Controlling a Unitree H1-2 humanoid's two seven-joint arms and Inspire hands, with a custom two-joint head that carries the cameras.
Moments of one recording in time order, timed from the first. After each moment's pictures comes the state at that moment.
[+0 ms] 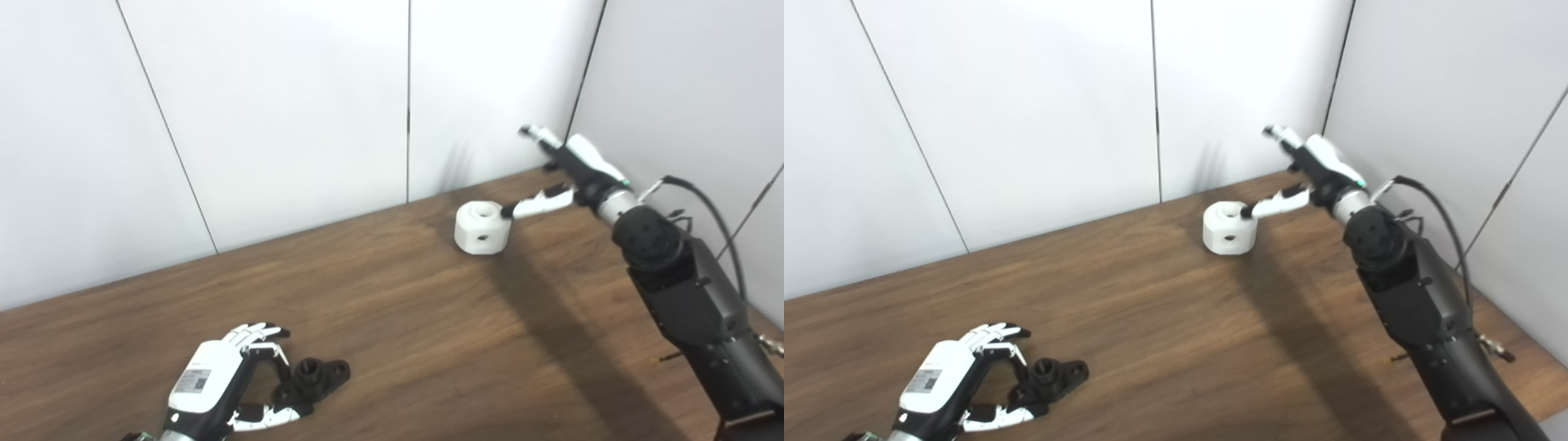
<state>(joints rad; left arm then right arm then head) -0.33 0.35 -0.50 0.30 0.78 -0.32 0.18 -0.40 -0.70 -0.08 0.05 -0.36 0.32 0.31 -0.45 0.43</state>
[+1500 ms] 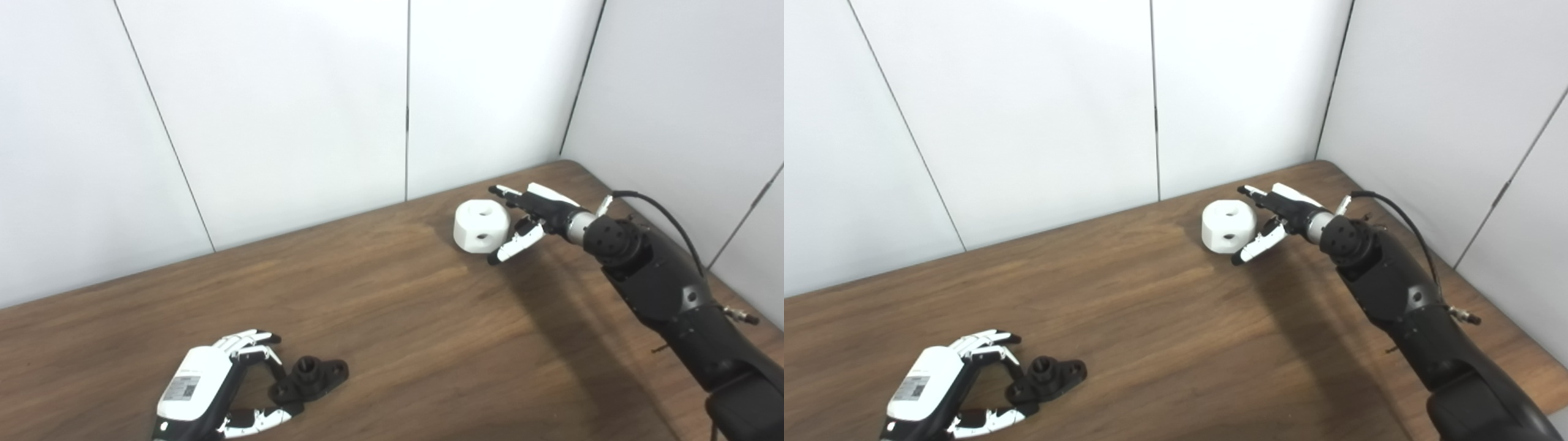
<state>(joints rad) -0.29 0.35 -0.46 0.24 0.79 -0.31 0.14 -0.49 -0.70 0.08 0.33 -0.31 0.24 0.34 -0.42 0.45</state>
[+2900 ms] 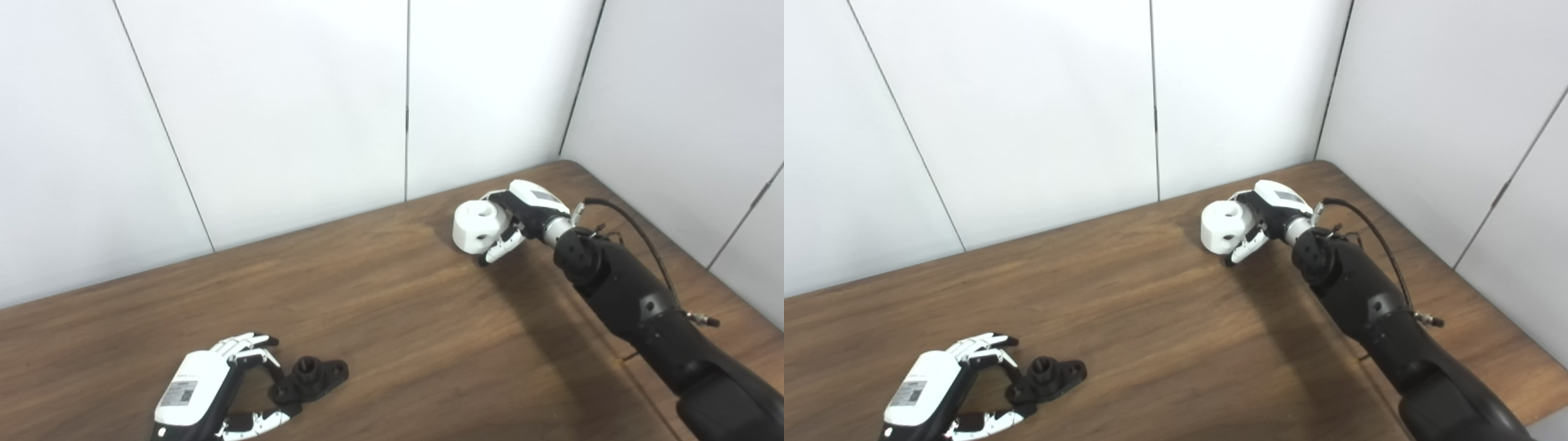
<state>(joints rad) -0.26 0.35 -0.45 0.21 0.79 -0.29 0.12 -0.53 -0.61 0.17 0.43 -0.56 0.15 0.07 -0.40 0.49</state>
